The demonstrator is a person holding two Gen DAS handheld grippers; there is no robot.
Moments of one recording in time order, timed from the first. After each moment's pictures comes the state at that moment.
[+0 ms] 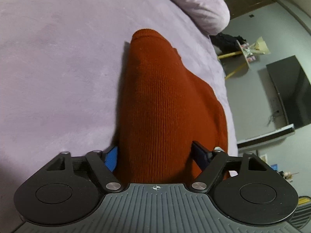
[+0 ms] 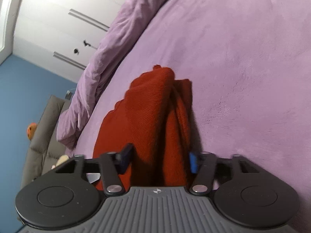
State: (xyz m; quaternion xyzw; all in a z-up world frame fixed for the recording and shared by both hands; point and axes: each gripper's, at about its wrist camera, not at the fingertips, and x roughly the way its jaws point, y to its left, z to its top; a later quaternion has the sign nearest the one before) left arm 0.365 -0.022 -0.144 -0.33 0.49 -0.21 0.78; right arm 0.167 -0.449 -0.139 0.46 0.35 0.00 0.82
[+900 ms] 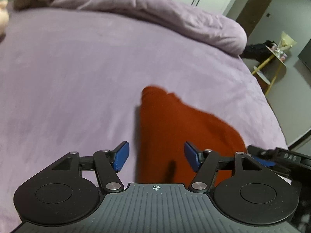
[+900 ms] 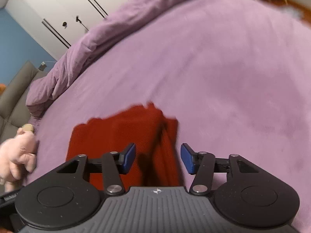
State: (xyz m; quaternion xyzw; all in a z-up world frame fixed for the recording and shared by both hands) left arm 0.196 0.071 -0.038 -0.15 0.41 -0.06 0.90; right arm 0.110 -0.265 -0.055 0.29 0.40 -0.08 0.87
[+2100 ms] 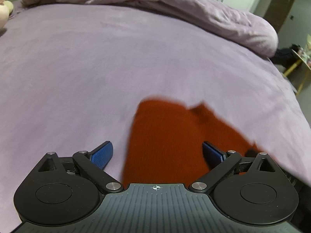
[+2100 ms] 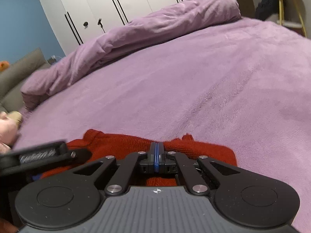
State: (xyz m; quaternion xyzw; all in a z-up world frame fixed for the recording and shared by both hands) left arm 0.266 0.046 -0.111 -0.15 0.42 0.02 0.90; right arm 0.205 -0.233 -0.131 0.20 0.34 -0.06 0.92
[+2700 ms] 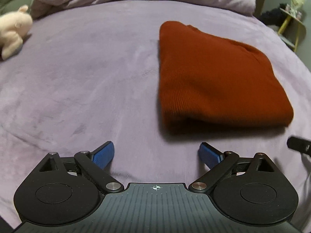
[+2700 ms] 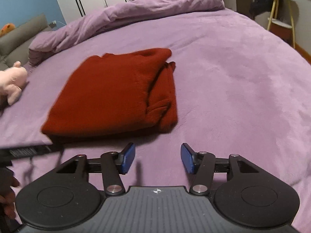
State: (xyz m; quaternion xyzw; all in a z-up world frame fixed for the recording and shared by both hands) left arm 0.062 0.035 -0.106 -0.03 0.45 0.02 0.89; right arm -0.025 -0.201 -0.072 0.14 0.42 -0.08 0.89
